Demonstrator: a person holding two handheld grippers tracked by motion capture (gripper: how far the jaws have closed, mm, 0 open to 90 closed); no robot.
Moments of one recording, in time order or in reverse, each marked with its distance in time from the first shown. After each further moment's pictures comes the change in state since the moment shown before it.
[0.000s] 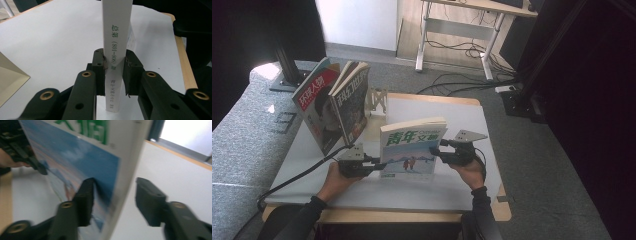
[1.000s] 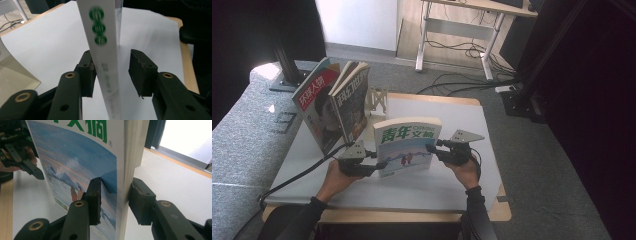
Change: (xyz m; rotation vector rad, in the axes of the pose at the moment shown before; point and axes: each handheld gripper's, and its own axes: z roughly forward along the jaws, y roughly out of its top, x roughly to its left) left arm -0.006 0.027 -0.007 -0.006 0.052 -0.024; right arm 0.009 0.004 0.007 -0.057 -0.012 -0.006
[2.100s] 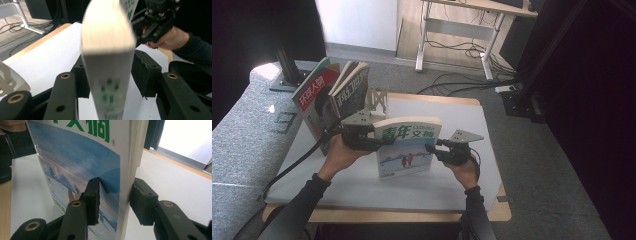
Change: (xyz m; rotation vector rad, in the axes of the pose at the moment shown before) left arm 0.015 0.098 -0.020 -0.014 -0.005 -0.064; right arm 0.001 0.000 0.002 -0.004 -0.009 -0.001
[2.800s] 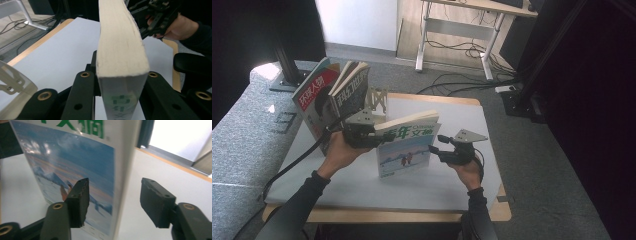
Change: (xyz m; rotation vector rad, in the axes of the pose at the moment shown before) left arm -0.004 0.008 -0.001 0.070 0.050 0.063; right arm -0.006 -0.001 -0.014 0.002 -0.075 0.014
